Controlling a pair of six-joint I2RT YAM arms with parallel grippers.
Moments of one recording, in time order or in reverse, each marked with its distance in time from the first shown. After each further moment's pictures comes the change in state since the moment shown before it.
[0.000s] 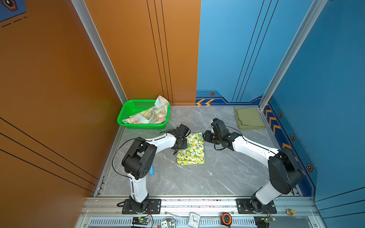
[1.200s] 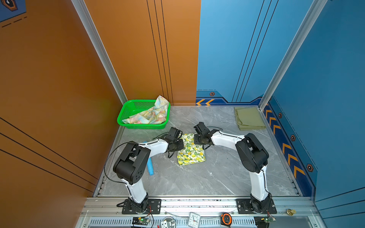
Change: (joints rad) left arm 0.084 -0.104 -0.216 0.276 0.190 -0.019; right arm 0.083 0.439 0.309 -0.100 0.151 -0.113
